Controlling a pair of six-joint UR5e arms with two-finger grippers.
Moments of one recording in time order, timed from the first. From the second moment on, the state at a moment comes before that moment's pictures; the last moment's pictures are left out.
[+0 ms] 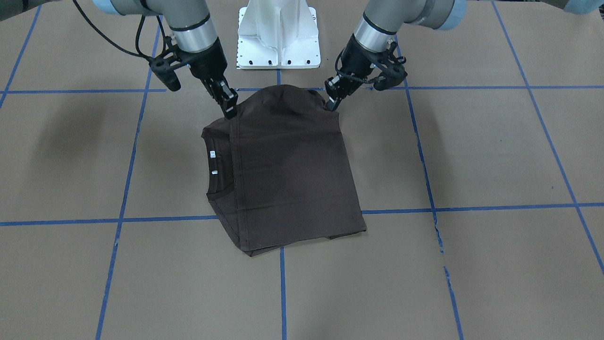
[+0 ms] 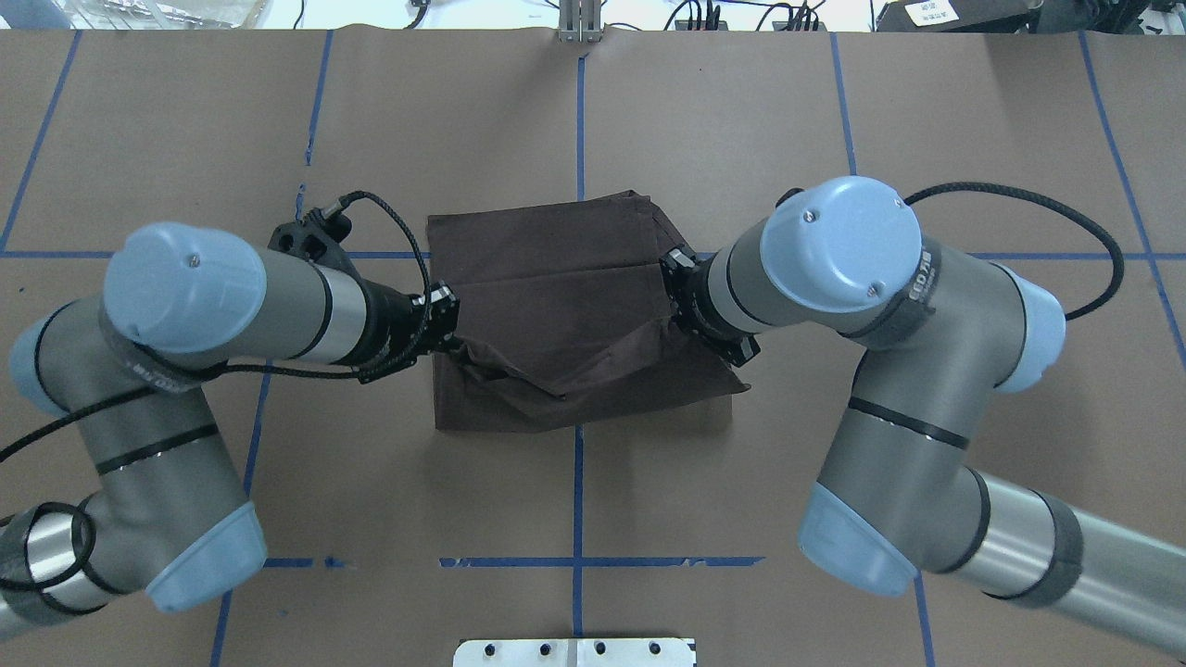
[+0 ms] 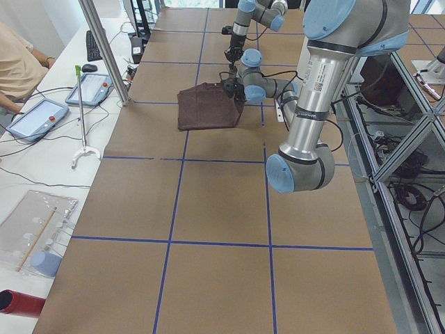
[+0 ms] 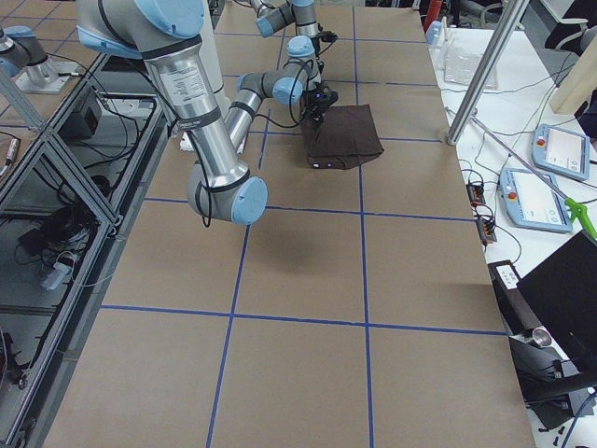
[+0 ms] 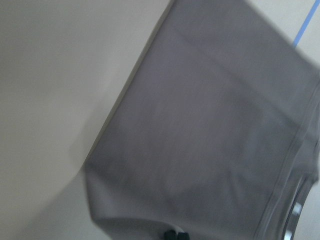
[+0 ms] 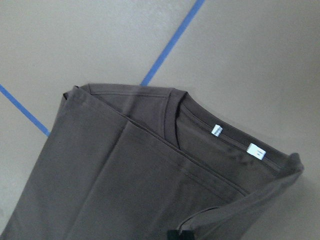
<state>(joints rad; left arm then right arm) -0.59 -2.00 -1.92 -1.90 -1.84 -1.87 0.57 -1.00 1.92 -1.57 1.77 2.14</state>
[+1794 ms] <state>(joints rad) -0.92 -1.98 -1.46 -2.35 -1.92 -1.19 1.07 -0.79 1.07 -1.06 2.17 1.39</state>
